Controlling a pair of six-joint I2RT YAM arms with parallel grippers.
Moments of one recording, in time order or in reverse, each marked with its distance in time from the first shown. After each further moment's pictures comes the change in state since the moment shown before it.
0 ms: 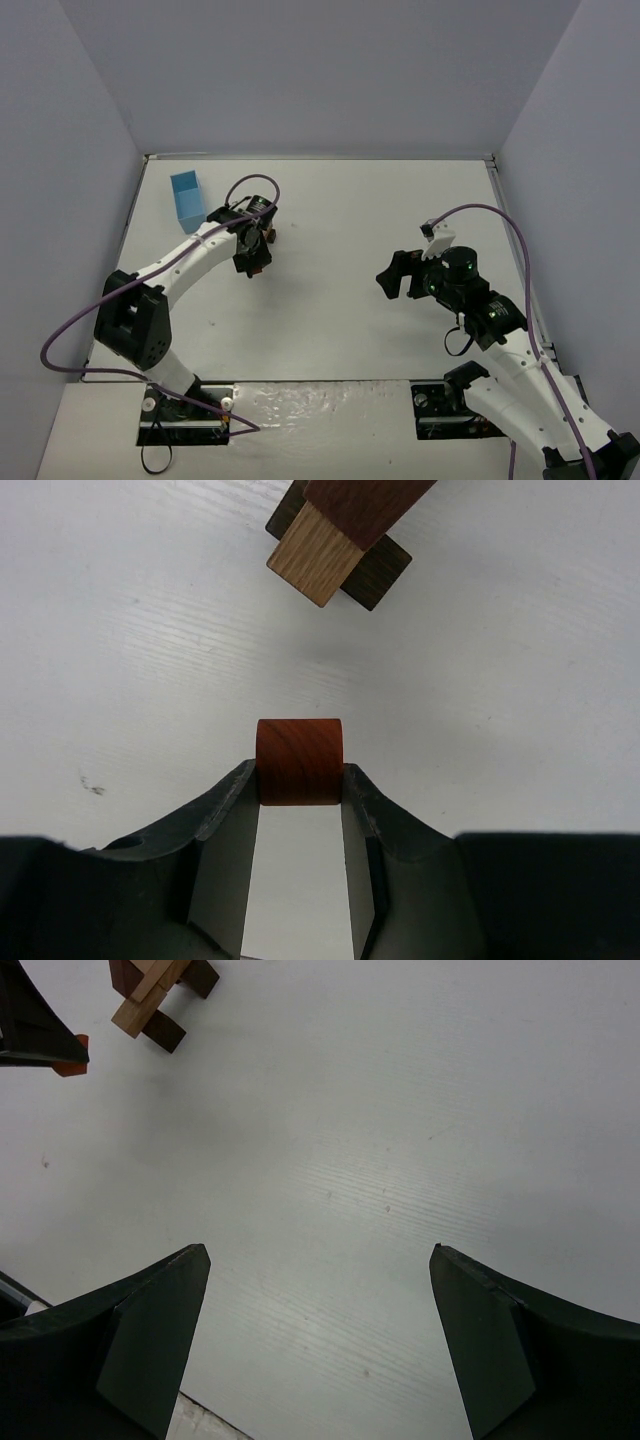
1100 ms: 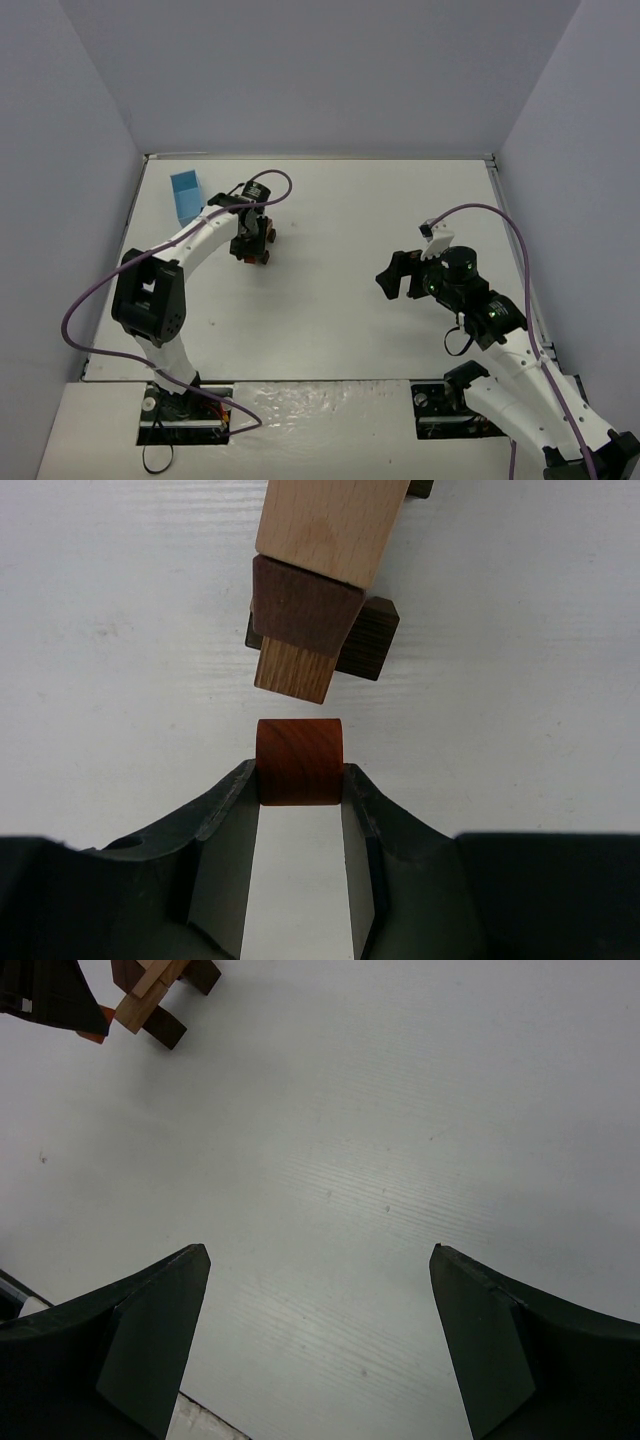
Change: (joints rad) left arm 0.112 0.151 0.112 0.046 0.120 0.502; right arm 0.005 0.000 0.000 0.000 0.000 -0.013
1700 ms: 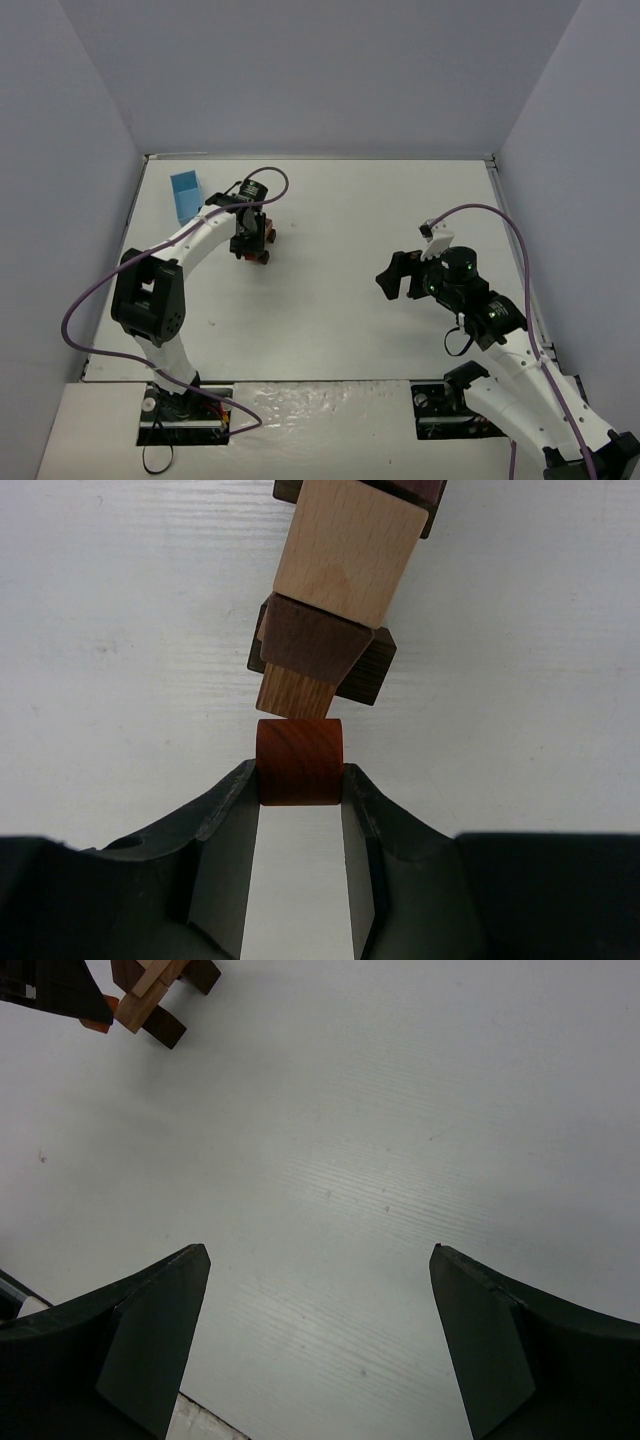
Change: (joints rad) left arm 0.018 0.008 -0.001 0.045 0.011 -0.030; right arm 0.000 0.000 0.000 0.000 0.000 -0.002
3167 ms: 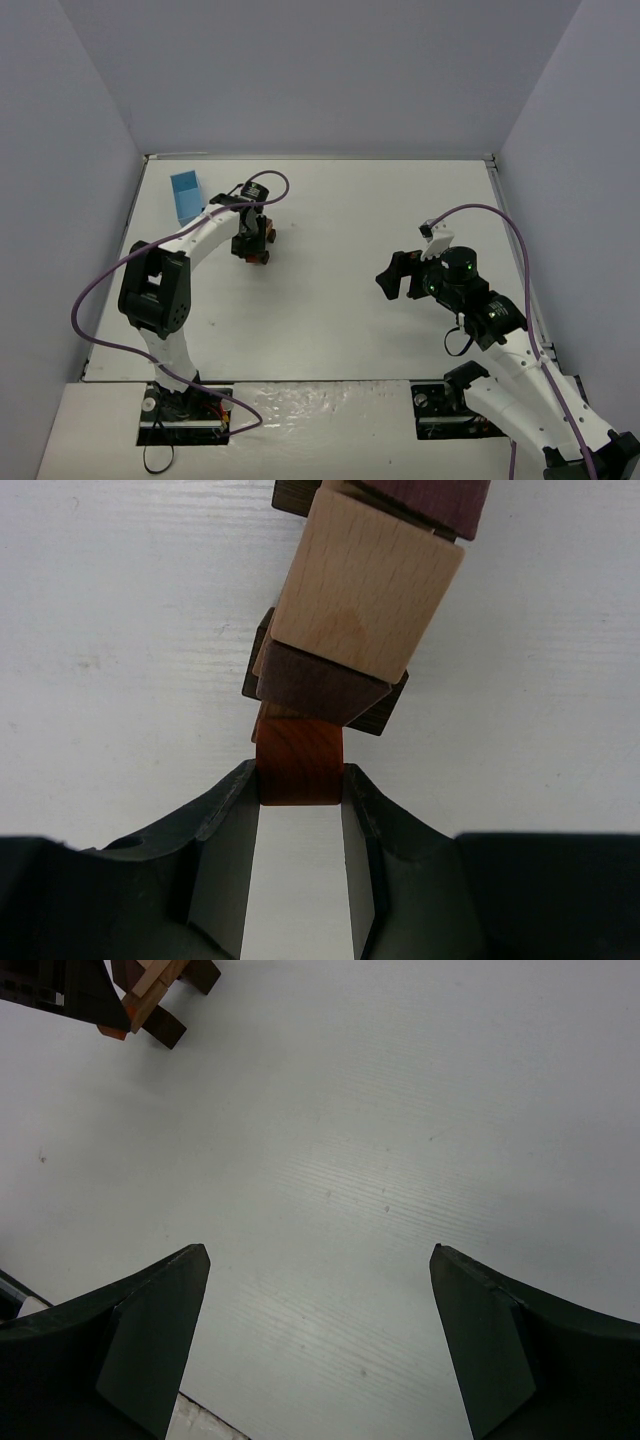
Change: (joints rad) left arm 0.012 0.062 0.003 0.023 0.009 -0.005; right arm 0.000 0.000 0.000 0.000 0.000 0.000
